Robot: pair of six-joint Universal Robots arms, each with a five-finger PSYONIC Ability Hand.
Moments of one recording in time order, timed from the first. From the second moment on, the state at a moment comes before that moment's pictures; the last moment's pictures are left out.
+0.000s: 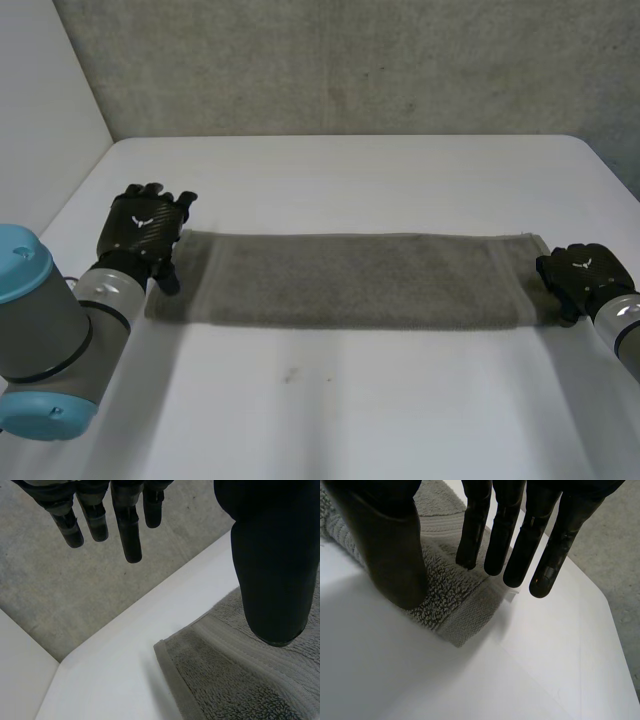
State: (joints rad) left arm 4.41 -1.85 -1.85 3.60 -1.56 3.49; right arm 1.52 -1.12 1.83 -0.33 1.29 2.51; left_hand 0.17 0.50 0.16 0.17 0.02; right_hand 0.76 0.77 0.76 0.77 0.59
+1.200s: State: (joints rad) left arm 4.38 -1.77 -1.83 3.60 -1.57 3.44; right arm 2.28 -0.94 1.34 -0.12 1.31 2.62; left_hand 0.17 0.50 0.16 0.17 0.02; right_hand 1.31 1.30 1.33 1.34 1.15
